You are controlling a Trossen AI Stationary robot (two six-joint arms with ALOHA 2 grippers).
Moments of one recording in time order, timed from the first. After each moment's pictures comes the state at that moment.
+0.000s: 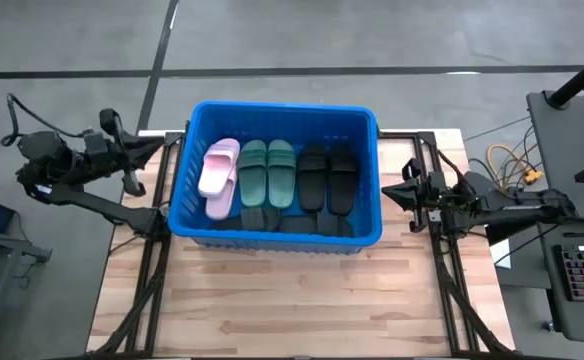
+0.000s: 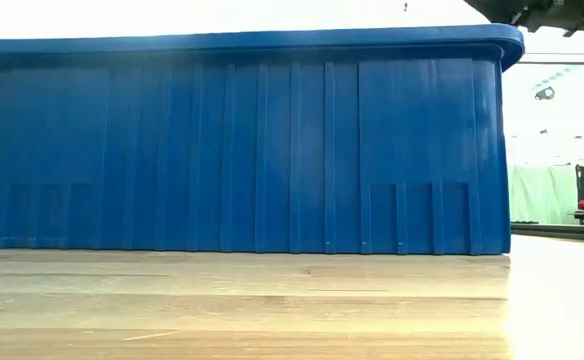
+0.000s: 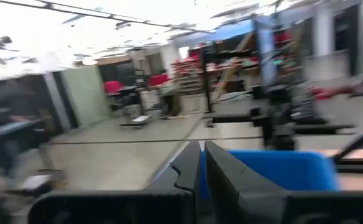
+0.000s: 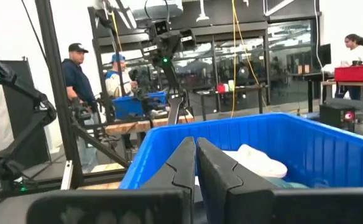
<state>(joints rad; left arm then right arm) -0.25 0.54 1.15 -0.54 -0.63 0.26 0.02 0.36 0.32 0.24 0.08 0.10</state>
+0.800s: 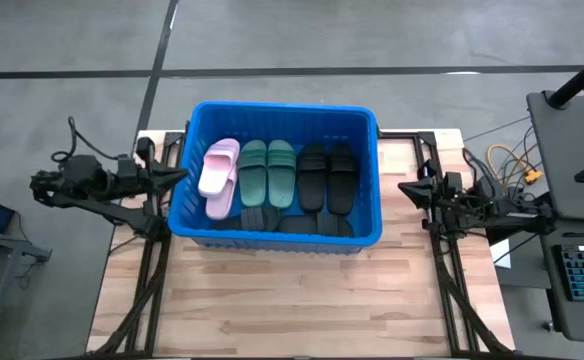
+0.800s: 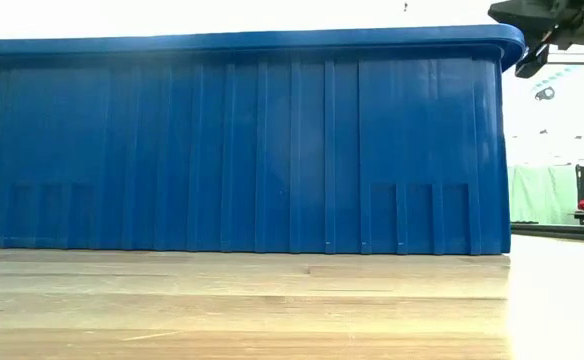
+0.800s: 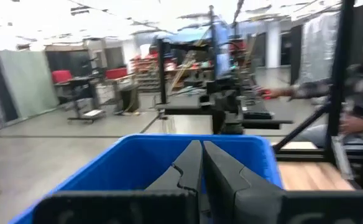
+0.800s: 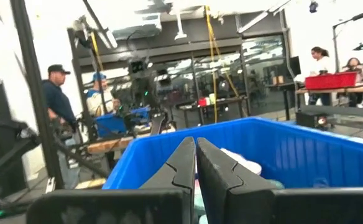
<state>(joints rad) -0.26 0.40 0.81 -0.37 -0.46 0.11 0.02 0.00 0.24 0.03 0.18 0.11</state>
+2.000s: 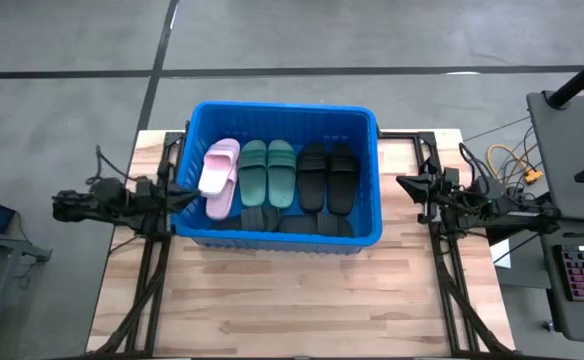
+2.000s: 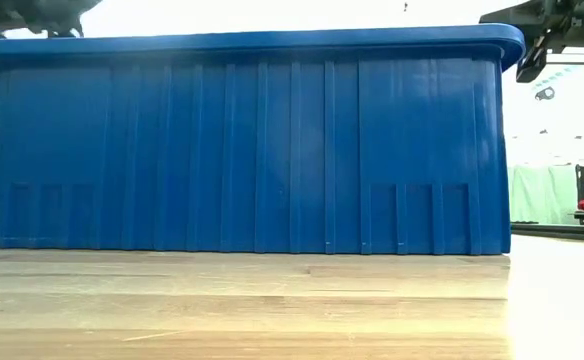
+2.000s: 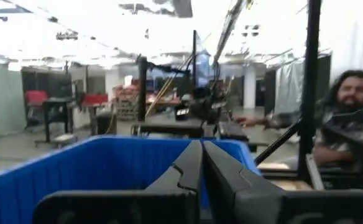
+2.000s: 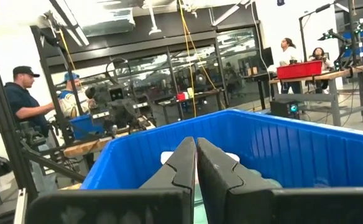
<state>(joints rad) -0.18 0.06 0.30 -0.04 -0.29 0.06 0.02 0.06 0.26 0.03 0.29 0.15</state>
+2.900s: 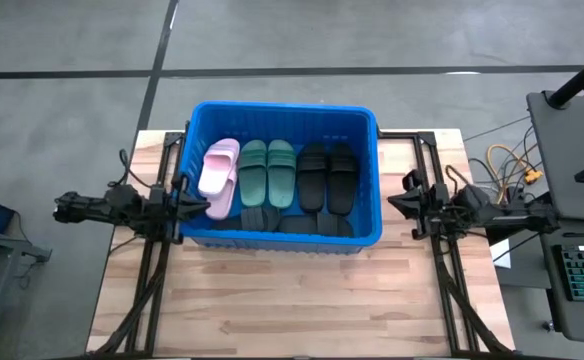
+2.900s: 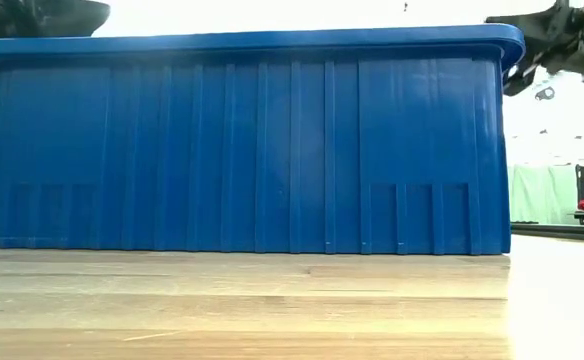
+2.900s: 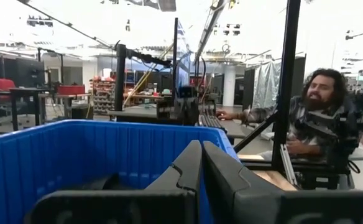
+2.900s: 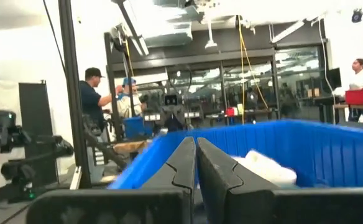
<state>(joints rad) -0.17 0.03 0.17 0.06 -0.20 -0.01 0.02 0.06 0.02 0.38 0.04 0.09</state>
